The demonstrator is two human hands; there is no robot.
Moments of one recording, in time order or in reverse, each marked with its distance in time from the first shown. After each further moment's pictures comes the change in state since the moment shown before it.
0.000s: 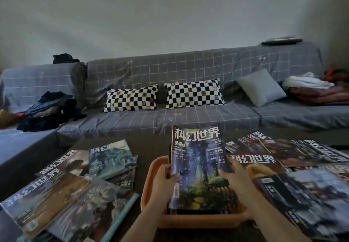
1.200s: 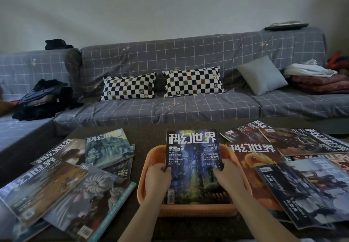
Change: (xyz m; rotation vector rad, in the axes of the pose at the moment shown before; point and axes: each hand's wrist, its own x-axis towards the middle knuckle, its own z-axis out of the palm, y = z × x) left_hand 0.001 -0.007 0.006 0.365 0.170 -0.101; right_hand -0.001 0.019 0.015 -0.492 0.050 -0.054
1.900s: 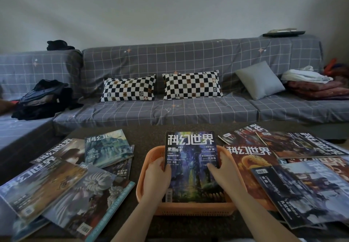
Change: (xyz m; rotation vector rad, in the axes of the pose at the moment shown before) left_hand -0.014 0.008 -0.008 -0.028 -0.018 0.160; right_hand -0.015 -0.016 -0.014 0.028 0.015 -0.082
